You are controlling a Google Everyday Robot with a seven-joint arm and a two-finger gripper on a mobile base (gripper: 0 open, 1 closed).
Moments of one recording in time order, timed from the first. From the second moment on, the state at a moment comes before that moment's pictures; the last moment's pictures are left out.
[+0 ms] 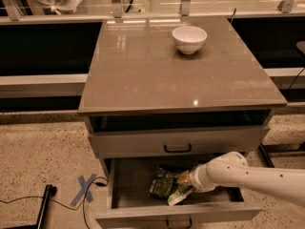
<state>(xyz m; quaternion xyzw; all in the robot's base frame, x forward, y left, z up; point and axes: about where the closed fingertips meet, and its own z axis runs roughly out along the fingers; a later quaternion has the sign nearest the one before) 0.489 -0.152 0.402 -0.97 0.16 -0.08 0.19</state>
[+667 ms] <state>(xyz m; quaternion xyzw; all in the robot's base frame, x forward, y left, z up) 0.485 -0.142 0.446 -0.95 0.16 -0.08 0.26</state>
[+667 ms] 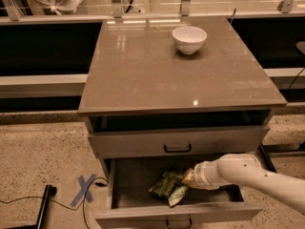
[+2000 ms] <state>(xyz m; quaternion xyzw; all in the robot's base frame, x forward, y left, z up) 0.414 -0.156 0.632 -0.88 0.00 -0.20 0.44</state>
